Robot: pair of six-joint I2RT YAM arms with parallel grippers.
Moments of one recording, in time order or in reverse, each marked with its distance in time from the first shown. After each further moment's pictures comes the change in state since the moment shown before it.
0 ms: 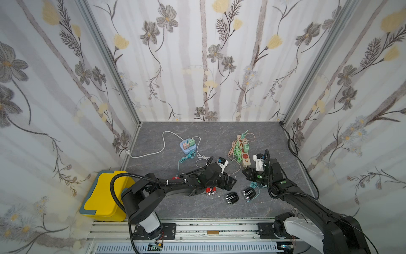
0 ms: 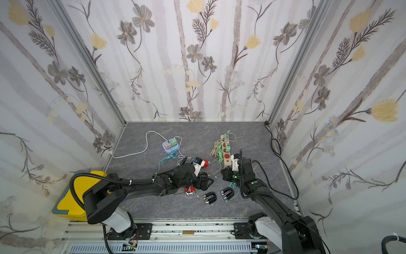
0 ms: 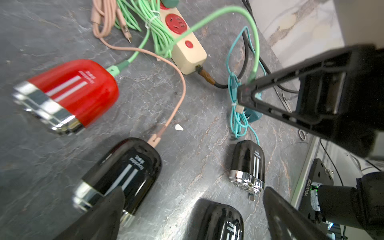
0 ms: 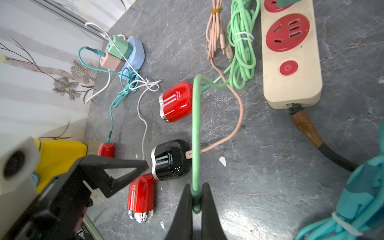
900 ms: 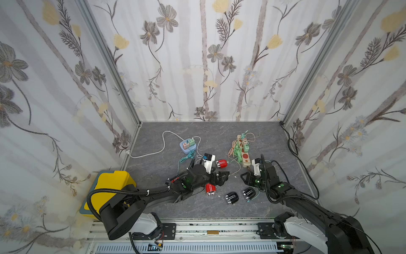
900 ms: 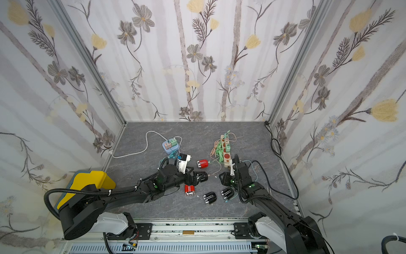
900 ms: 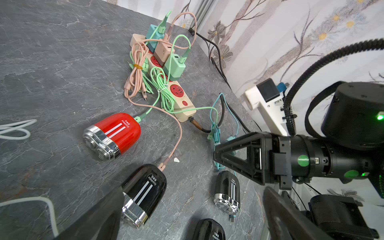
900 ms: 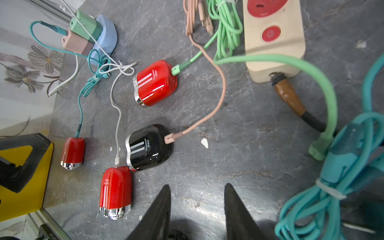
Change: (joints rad) left arm 0.066 -0.212 -0.205 0.273 -0.012 -0.042; right arm 0.086 -0.024 -0.032 -0.037 0.143 0.007
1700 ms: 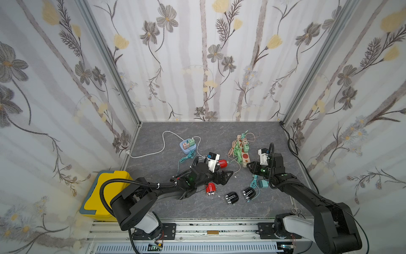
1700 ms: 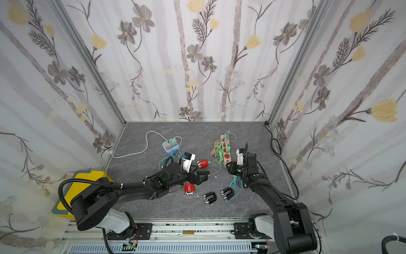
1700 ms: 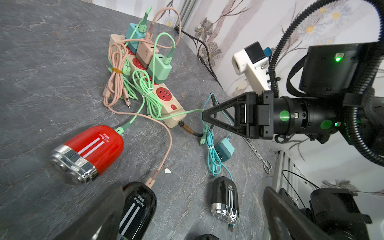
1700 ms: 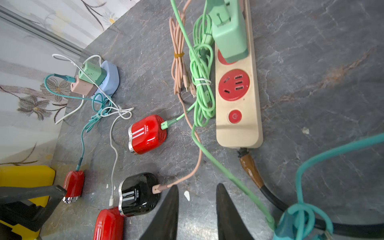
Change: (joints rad) left arm 0.011 0.127 0.032 0.133 0.073 0.023; right arm -0.258 0.190 0.115 0.118 -0.158 -0.150
